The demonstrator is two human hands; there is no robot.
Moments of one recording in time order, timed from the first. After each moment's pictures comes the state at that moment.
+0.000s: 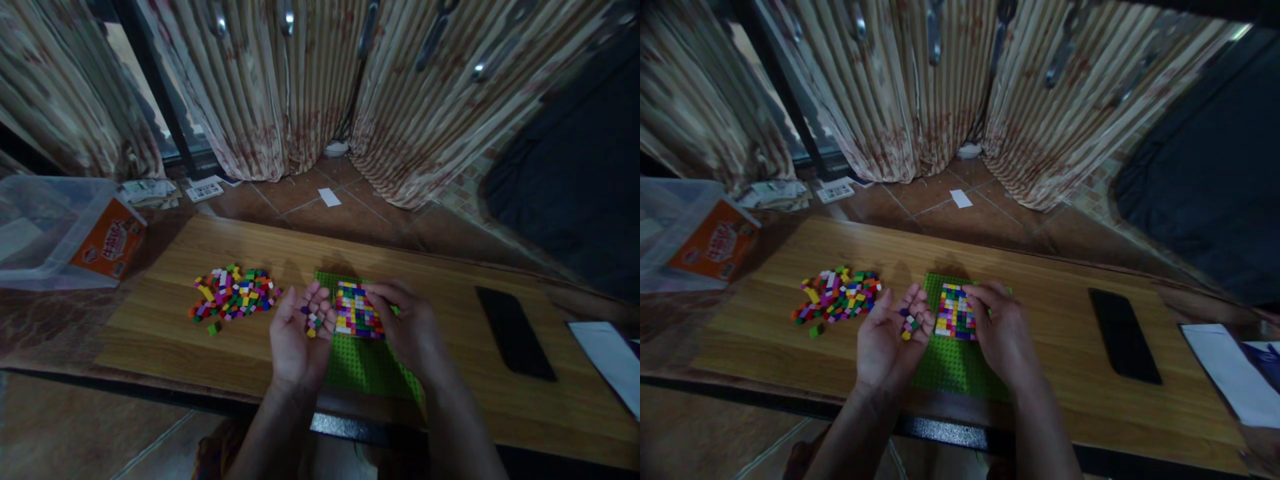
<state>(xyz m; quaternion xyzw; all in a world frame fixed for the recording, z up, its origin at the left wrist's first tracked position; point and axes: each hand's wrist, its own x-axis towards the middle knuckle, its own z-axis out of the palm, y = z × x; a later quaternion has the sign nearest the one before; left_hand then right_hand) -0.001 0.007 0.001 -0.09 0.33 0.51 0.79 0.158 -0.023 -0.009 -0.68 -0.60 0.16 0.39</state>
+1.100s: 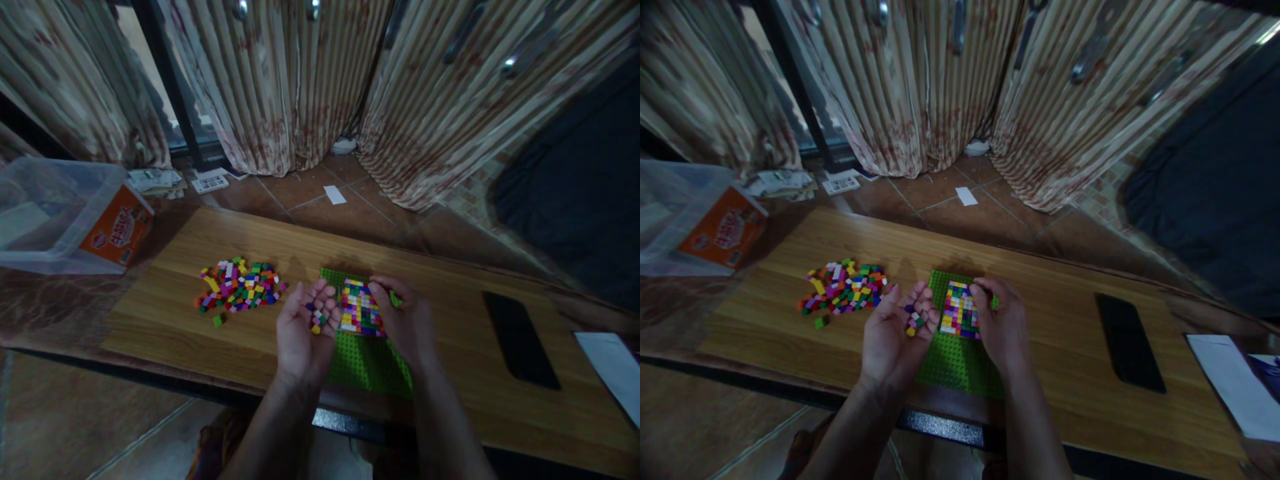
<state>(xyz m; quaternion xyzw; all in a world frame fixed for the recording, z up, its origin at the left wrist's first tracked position) -0.002 0.007 -0.003 -0.09 0.33 0.51 0.79 0.156 -0.013 -0.023 -0.73 -0.53 0.13 0.41</state>
